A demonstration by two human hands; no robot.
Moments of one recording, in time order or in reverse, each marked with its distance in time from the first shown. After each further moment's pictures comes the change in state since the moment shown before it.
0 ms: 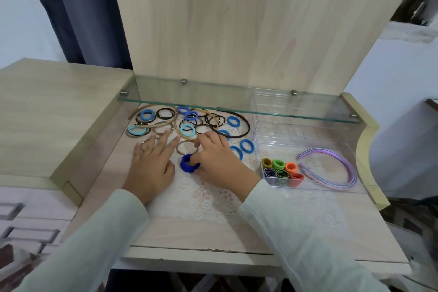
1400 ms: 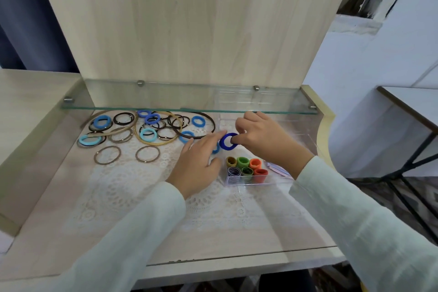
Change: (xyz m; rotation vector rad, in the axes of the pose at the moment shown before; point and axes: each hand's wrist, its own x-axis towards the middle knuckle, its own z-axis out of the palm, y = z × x) left_hand 0.022 0.163 -0.005 -0.509 -0.085 0.302; right_hand -0.079 0.147 -0.056 -0.420 0.193 -0.180
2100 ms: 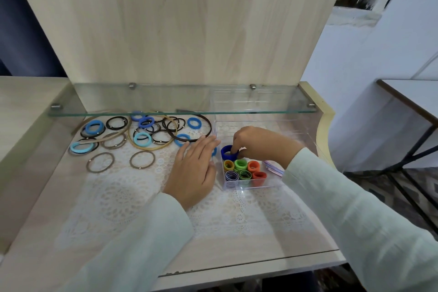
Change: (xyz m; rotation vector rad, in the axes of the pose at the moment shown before) left_hand 0.009 -0.038 0.031 0.306 0.124 0.129; right_hand 0.015 0.011 0.017 0.363 -0.629 0.199
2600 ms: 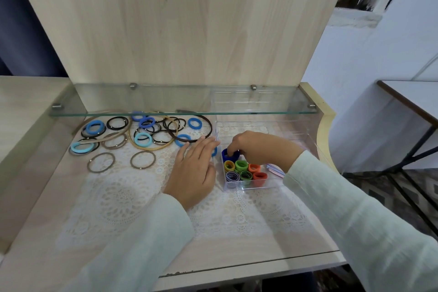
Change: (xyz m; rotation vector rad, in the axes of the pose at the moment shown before) left_hand 0.000 -0.003 0.004 -0.015 0.020 -0.010; right_hand -0.002 -0.007 0.000 0.074 -0.083 0.025
